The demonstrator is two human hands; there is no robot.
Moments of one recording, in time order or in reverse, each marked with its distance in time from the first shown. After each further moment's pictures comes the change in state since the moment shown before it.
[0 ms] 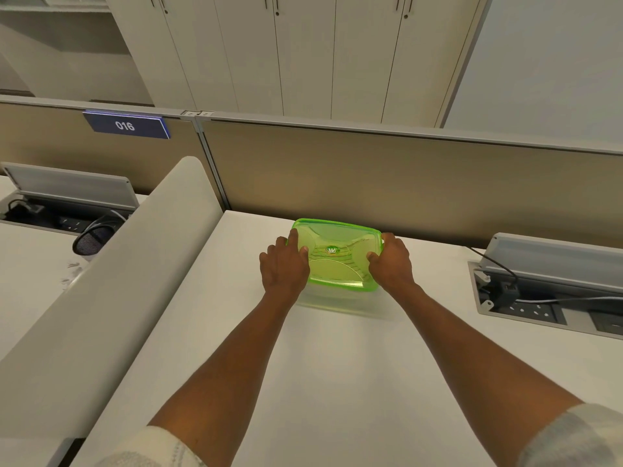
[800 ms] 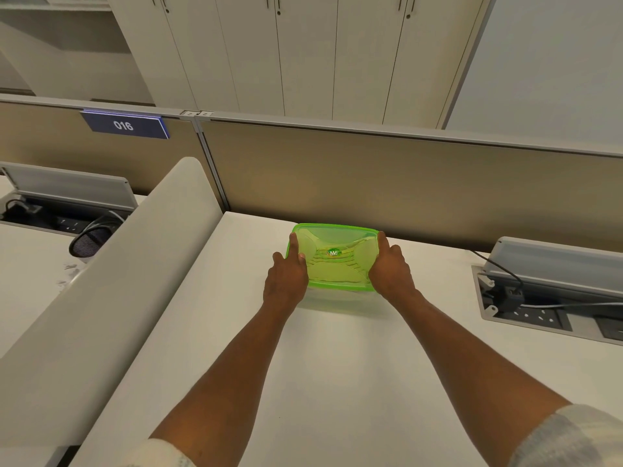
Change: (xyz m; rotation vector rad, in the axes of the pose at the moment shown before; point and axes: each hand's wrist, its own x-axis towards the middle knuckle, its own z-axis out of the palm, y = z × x) left_hand -0.008 -0.004 0.013 -0.238 -0.136 -0.108; right_hand 0.004 0.007 0.015 -0.191 -0.091 -0.010
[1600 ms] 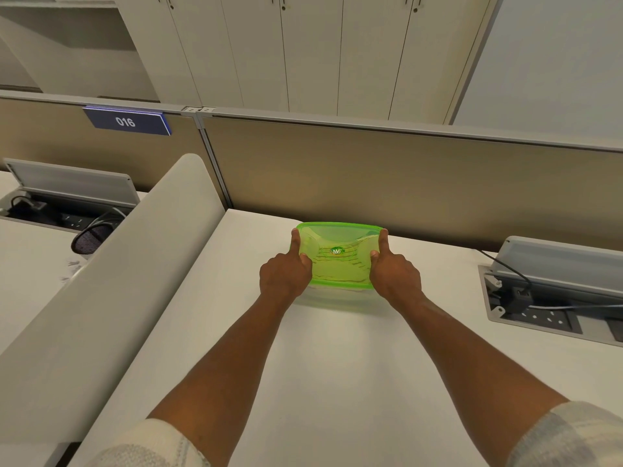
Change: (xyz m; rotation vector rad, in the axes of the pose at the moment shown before) left_hand 0.014 -0.004 -0.005 0.216 -0.045 0.036; right_hand 0.000 0.007 0.004 -0.187 0.029 -0.029
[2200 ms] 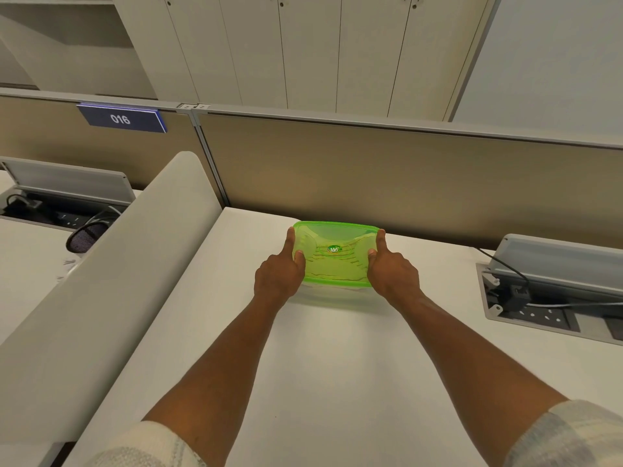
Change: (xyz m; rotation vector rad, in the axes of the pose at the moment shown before) left_hand 0.002 -0.010 0.011 -0.107 0.017 0.024; right_hand 0.000 0.000 -0.002 0.008 -0.033 -0.007
